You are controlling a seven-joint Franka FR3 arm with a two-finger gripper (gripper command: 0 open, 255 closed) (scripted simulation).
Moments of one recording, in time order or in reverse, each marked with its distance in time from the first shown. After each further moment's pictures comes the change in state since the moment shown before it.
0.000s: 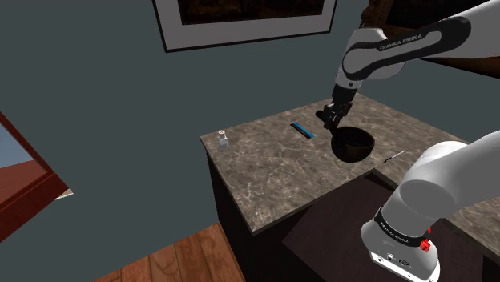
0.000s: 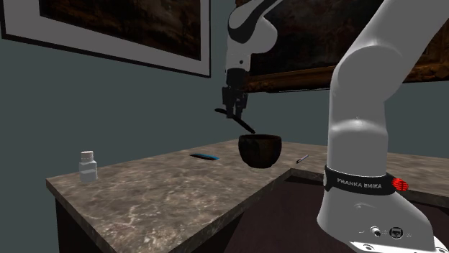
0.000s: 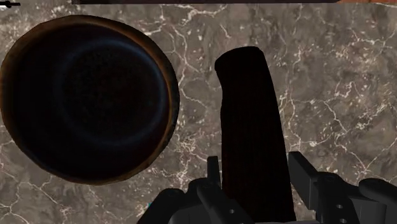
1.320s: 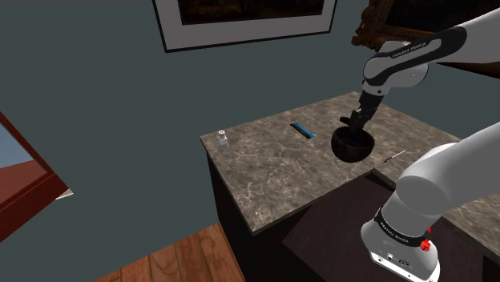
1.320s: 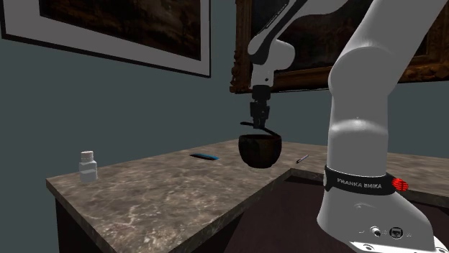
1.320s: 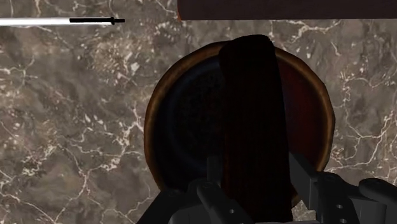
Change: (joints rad) arm -0.107 0.111 -0.262 0.019 -0.100 0.088 -0.302
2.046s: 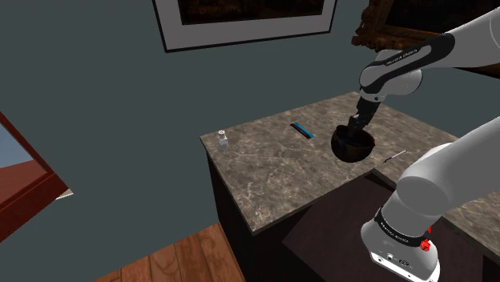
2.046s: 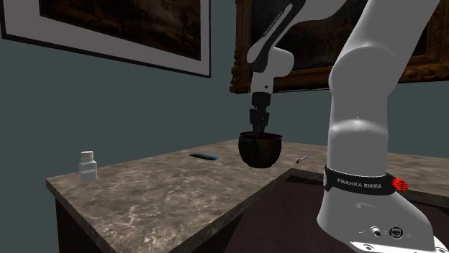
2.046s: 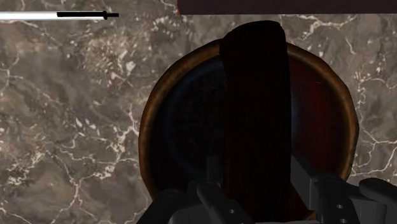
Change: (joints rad) arm 0.016 0.057 -0.028 -0.034 0.017 0.091 -0.023
